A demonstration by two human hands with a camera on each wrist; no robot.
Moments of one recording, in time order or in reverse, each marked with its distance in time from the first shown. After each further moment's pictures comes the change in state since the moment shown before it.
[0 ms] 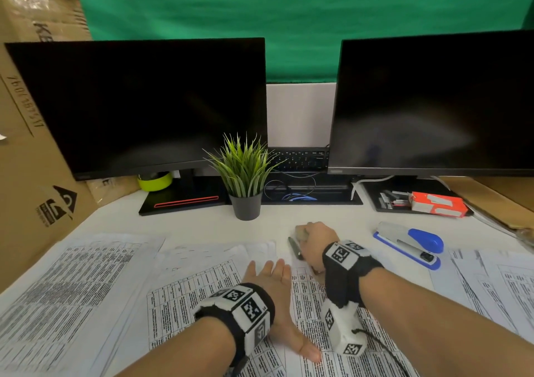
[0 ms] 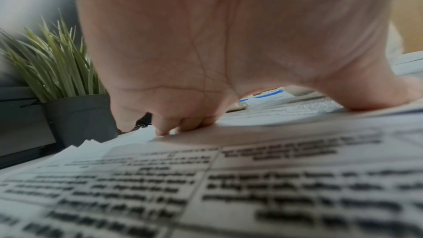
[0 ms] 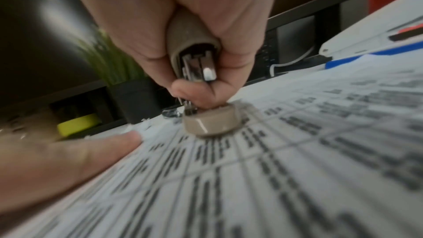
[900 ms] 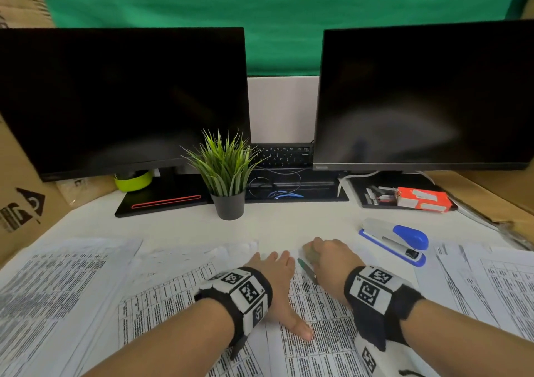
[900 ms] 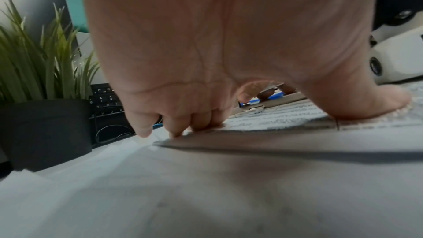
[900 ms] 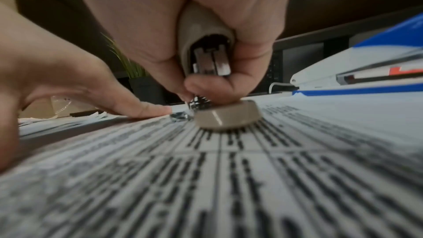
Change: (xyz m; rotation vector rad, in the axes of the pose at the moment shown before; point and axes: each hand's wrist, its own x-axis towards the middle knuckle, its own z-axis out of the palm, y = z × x) left_hand 0.026 0.011 -0.026 0.017 0.061 0.129; right_hand -0.023 0.053 0.001 -0.162 -0.051 -0.043
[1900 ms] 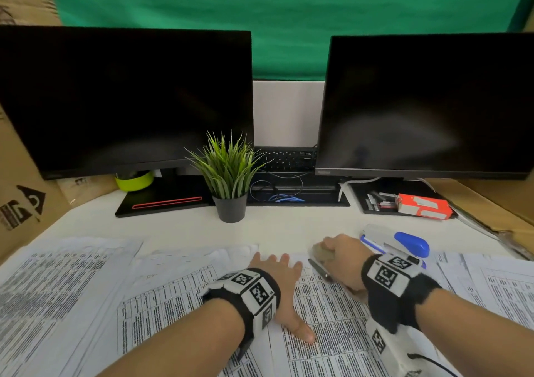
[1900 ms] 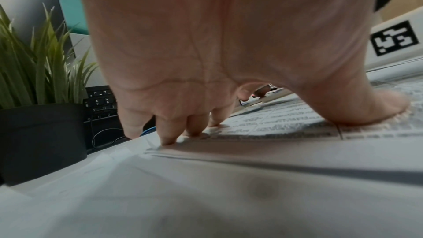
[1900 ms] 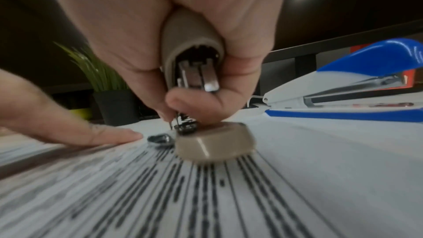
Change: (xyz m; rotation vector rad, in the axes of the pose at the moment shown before) left_hand 0.001 0.002 -0.007 -0.007 -0.021 -0.012; right_hand 0.012 0.017 -0.021 0.010 -0.015 0.046
